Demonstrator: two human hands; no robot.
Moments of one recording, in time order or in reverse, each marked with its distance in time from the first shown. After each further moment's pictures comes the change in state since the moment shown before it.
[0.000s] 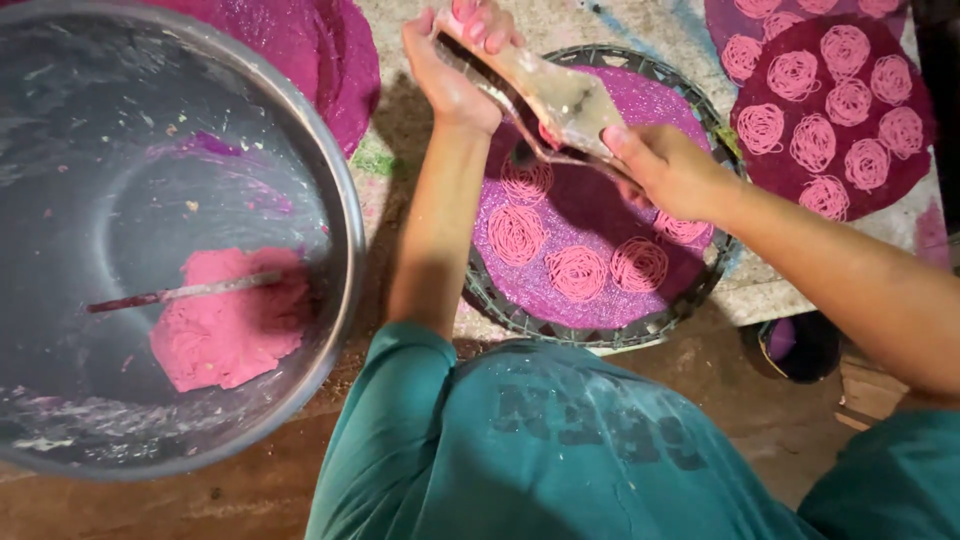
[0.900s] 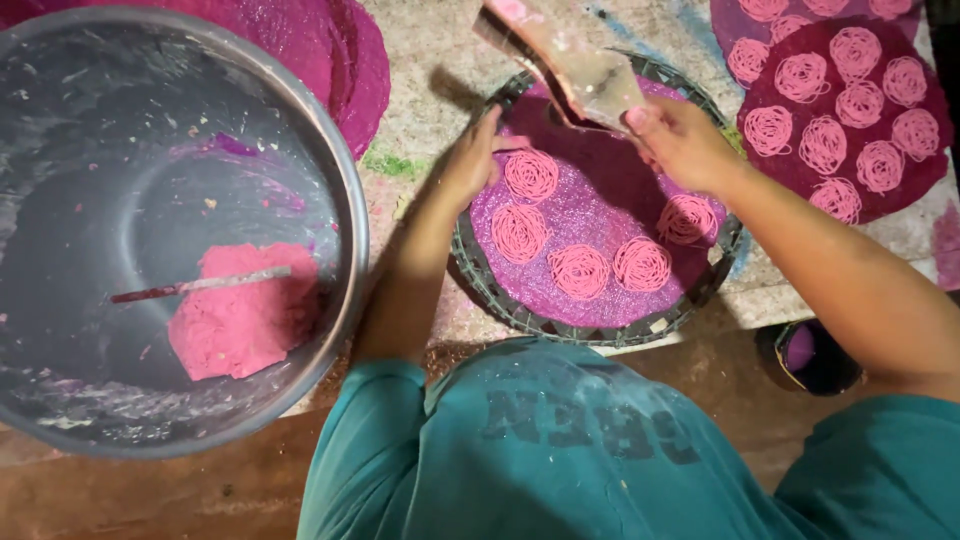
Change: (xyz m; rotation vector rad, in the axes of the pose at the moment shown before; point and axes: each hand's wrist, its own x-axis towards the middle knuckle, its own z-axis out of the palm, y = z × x) left_hand -0.081 0.010 -0.065 1.490 0.285 -0.587; right_hand 0.026 0.057 -0.009 0.059 0.167 -0.112
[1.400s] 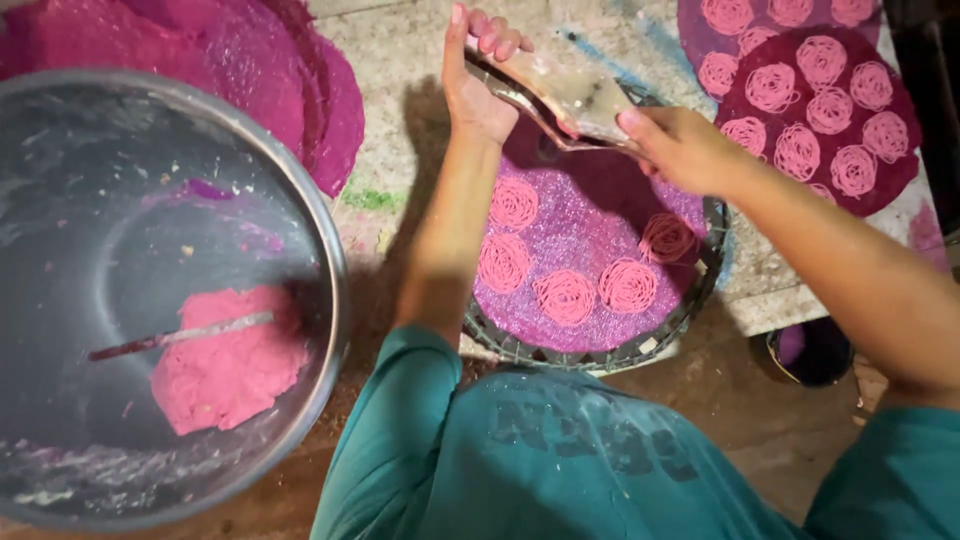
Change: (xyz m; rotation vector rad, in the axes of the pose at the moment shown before) left_hand 0.088 0.103 0.035 -1.443 -0.249 0.613; right_hand 0.014 -0.011 -0.034 -0.230 -0.069 0.198
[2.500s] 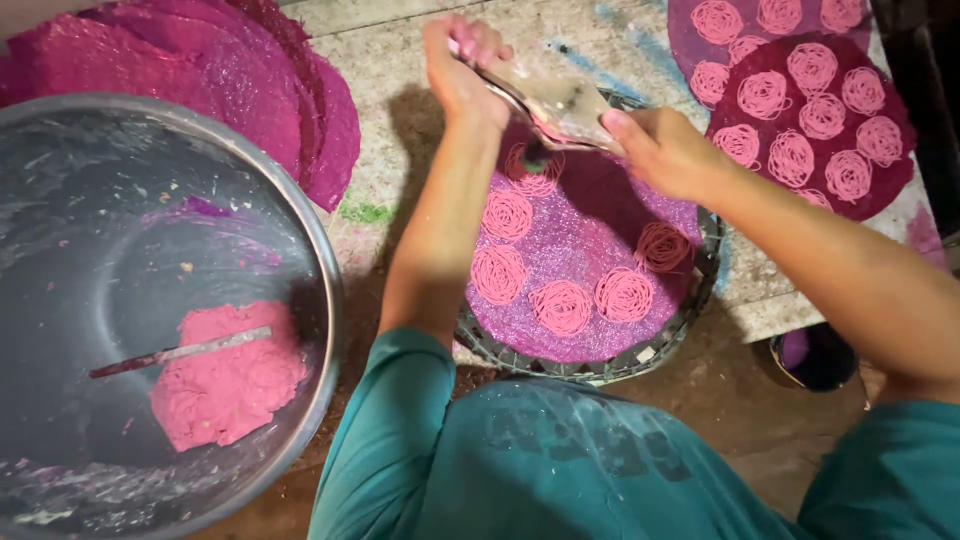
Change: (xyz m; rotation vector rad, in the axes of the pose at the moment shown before) left_hand 0.035 -0.008 -0.023 0.077 0.337 0.118; right_hand -0.001 -0.020 -0.003 0.084 0.092 -0.004
